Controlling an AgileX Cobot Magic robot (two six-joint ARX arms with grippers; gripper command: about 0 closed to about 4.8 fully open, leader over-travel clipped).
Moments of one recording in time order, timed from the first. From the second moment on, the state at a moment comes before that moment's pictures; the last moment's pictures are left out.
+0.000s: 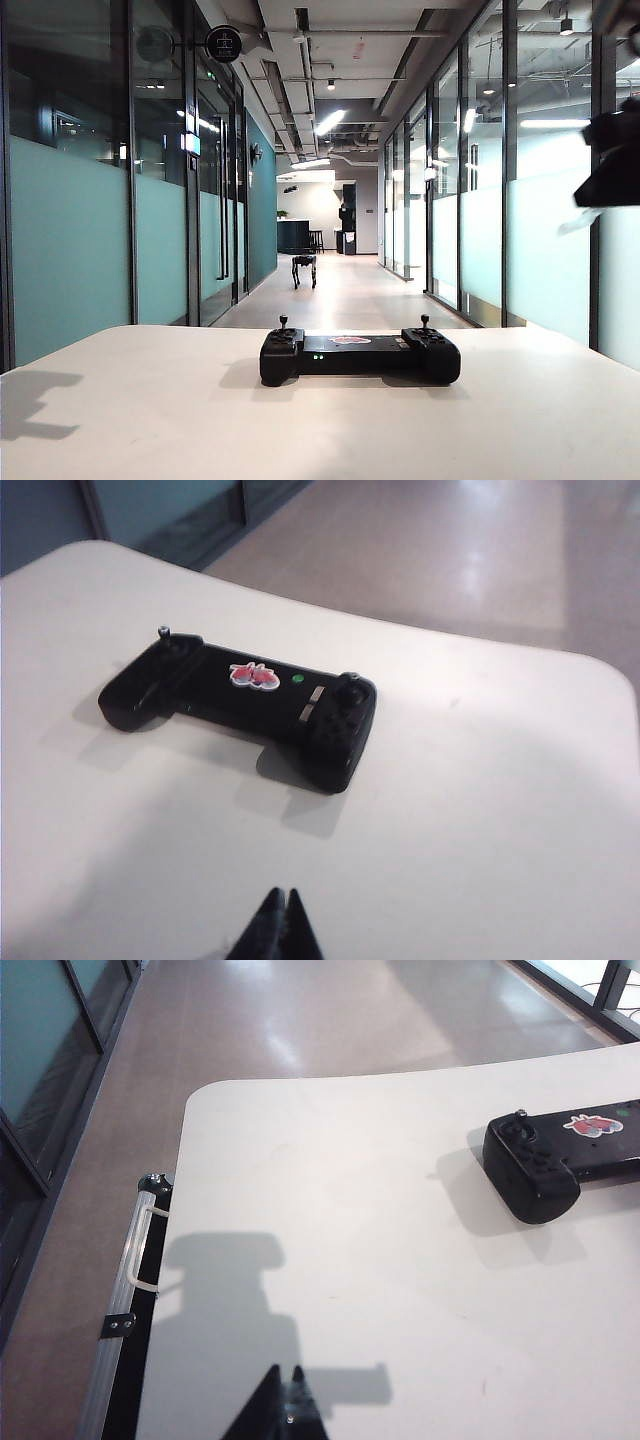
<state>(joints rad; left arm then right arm) -0.28 0.30 0.16 -0.15 -0.15 0.05 0.46 0.74 0.20 0.27 0.10 0.00</state>
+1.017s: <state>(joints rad) -0.28 0.30 0.16 -0.15 -0.15 0.05 0.41 0.21 0.01 0.11 0.18 -0.03</state>
